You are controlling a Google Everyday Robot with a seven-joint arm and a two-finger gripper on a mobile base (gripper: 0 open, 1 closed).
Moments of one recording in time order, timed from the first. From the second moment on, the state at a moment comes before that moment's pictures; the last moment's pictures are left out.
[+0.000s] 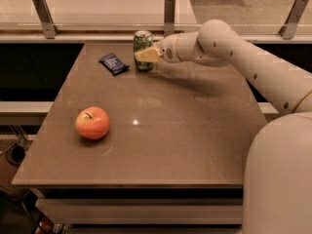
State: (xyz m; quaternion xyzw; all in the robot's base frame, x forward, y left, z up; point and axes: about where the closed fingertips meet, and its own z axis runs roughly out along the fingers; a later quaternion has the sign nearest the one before) arm 0.797 0.016 0.859 -0.36 0.74 0.26 0.50
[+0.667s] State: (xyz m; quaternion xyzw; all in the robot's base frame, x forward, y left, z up) arm 0.797 0.020 0.859 -0.36 0.74 0.26 0.50
